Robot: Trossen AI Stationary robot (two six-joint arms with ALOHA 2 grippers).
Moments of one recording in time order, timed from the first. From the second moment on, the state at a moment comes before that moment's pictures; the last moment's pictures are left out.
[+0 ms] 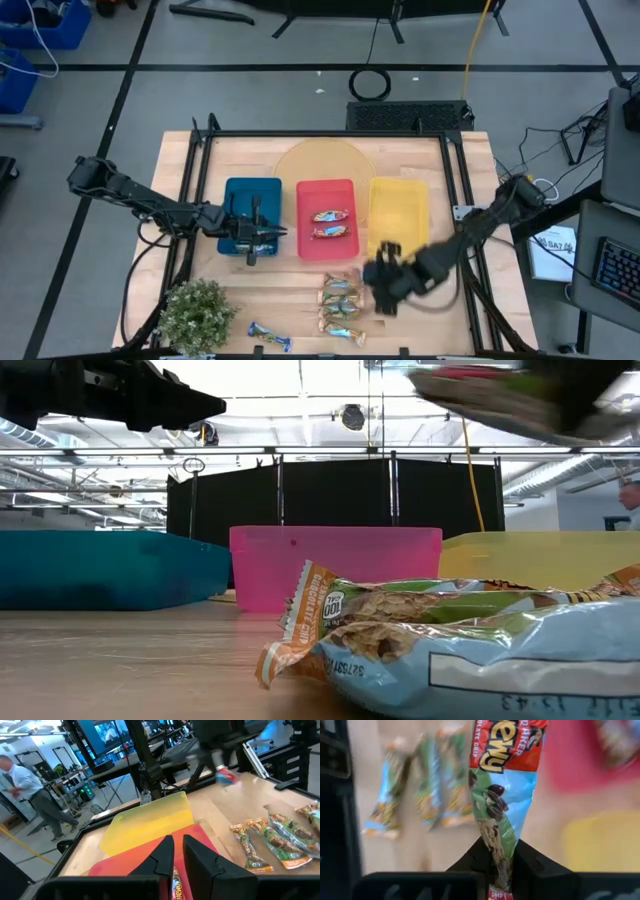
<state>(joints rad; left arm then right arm) -0.29 1.07 0.34 0.65 -0.23 0.33 0.61 1.64 1.28 -0.86 0.25 0.73</state>
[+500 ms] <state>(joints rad) -0.29 1.07 0.34 0.65 -0.24 0.35 0.05 1.72 1.28 -0.71 0.11 -0.02</state>
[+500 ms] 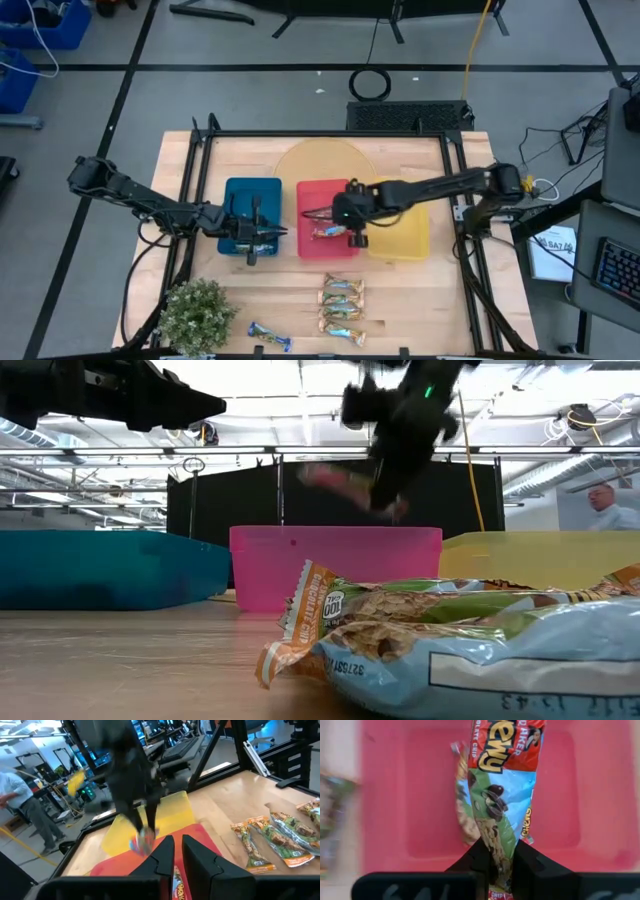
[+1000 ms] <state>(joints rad) -0.29 1.07 0.34 0.64 -0.24 0.37 0.02 1.91 1.28 -0.66 0.07 -0.20</state>
